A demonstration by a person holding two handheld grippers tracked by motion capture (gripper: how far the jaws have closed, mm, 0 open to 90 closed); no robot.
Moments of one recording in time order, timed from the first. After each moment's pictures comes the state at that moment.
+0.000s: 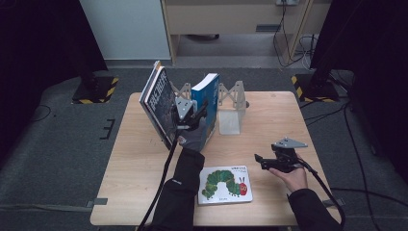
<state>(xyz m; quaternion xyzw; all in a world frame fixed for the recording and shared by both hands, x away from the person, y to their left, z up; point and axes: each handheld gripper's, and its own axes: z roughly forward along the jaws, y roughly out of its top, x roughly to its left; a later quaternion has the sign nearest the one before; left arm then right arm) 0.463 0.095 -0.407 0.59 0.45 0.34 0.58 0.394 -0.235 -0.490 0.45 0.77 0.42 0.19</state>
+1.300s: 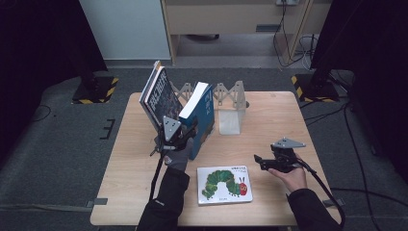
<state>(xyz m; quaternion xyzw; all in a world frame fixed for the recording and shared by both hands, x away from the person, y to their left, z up) 0.416 0.130 -0.431 0.61 0.44 0.33 0.57 0.394 -0.232 -0.491 0.44 0.78 0.41 0.19</state>
